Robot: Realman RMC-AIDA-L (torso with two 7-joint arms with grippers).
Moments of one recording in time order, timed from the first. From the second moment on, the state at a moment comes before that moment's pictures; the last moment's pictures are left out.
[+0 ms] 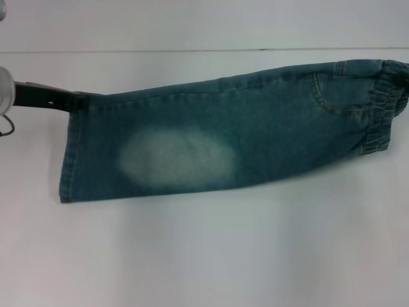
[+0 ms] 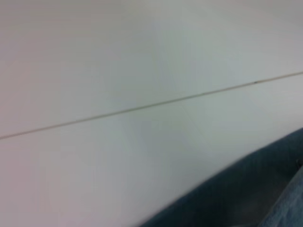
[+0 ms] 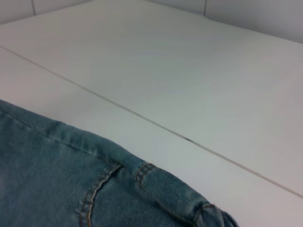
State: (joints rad) left arm -0.66 -2.13 0.73 1.06 2.57 1.23 -2.24; right arm 0.56 2.07 -0.54 -1.13 -2.38 -1.36 1.73
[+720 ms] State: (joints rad) left arm -0.66 -2.14 0.75 1.00 2.57 1.05 -2.25; right arm 0.61 2.07 -0.61 -0.96 -2.37 -1.17 1.72
